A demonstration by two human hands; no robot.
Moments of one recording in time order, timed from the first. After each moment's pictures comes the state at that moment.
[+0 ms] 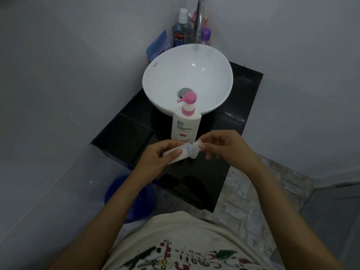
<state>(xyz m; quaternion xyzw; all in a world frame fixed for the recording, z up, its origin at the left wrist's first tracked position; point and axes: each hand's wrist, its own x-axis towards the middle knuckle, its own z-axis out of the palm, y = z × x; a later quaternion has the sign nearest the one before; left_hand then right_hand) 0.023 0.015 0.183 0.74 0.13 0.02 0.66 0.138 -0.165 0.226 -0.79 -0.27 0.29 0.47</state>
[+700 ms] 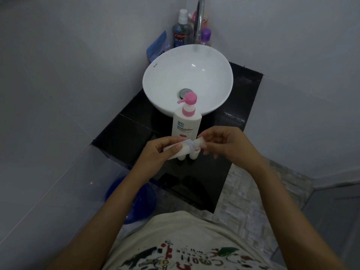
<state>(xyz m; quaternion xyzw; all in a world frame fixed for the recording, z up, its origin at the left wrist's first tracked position) 0.030 0.017 0.191 0.72 0.14 0.03 0.68 0.141 -0.164 0.234 -0.78 -0.28 0.28 0.49</state>
